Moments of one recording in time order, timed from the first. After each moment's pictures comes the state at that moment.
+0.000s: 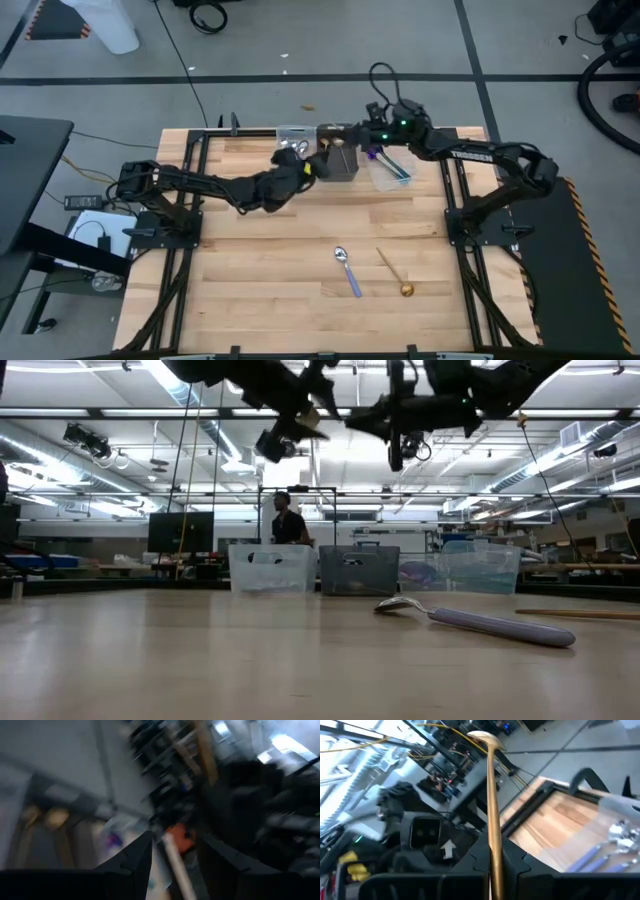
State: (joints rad) left arm 0.02 1.62 1.06 0.41 -0.85 -1.08; right arm -0.55 1.40 0.93 0.44 -0.46 0.77
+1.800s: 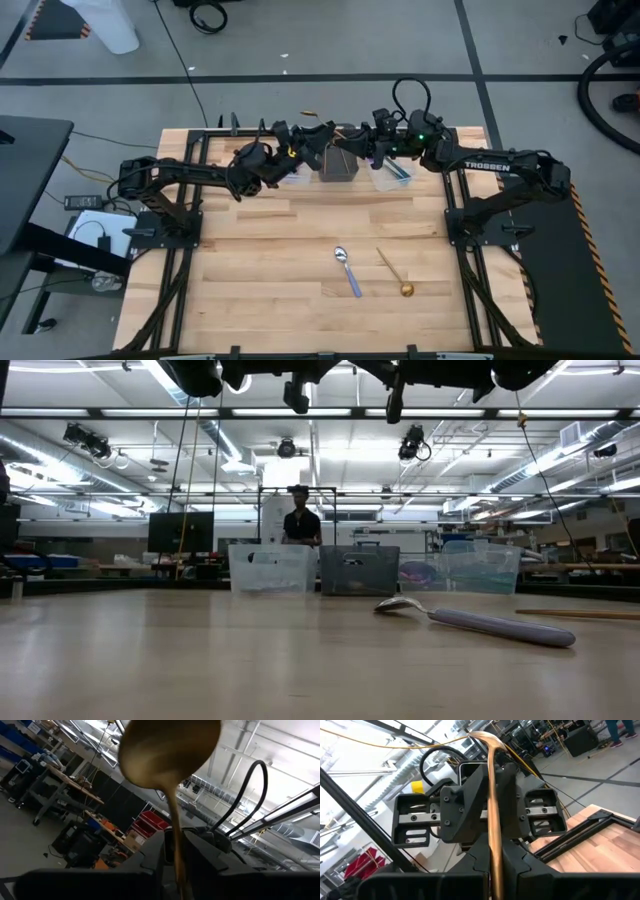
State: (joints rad) left arm 0.15 1.62 1.06 1.04 -0.39 -0.54; right arm -0.37 1.27 0.93 0.51 -0.38 0.70
